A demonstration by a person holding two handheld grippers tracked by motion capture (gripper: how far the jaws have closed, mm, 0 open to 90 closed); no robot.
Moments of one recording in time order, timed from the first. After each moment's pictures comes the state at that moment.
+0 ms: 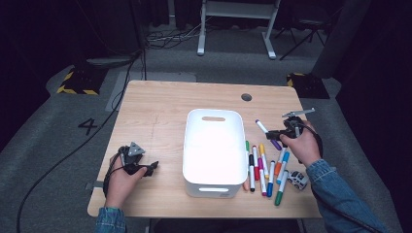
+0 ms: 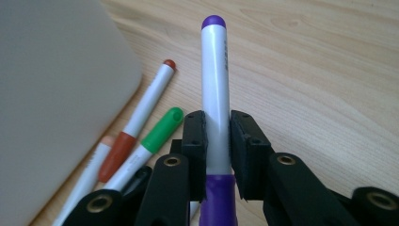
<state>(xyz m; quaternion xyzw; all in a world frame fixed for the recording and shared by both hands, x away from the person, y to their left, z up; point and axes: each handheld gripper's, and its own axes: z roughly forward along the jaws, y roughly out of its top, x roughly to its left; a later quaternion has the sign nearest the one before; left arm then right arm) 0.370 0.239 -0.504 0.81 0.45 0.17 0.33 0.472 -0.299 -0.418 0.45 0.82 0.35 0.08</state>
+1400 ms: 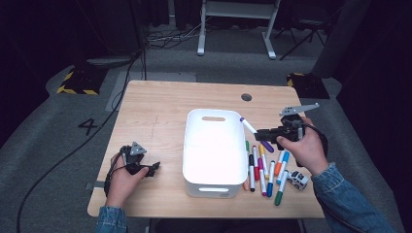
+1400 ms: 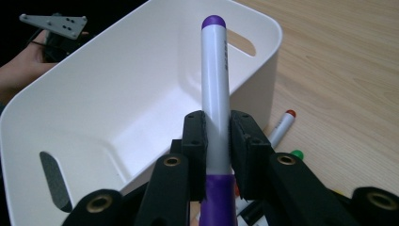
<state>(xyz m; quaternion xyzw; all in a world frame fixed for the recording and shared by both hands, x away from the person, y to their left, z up) 0.373 0.234 -0.504 0.81 0.45 0.17 0.33 0.412 -0.247 -0.337 0.34 0.84 0.43 0.03</state>
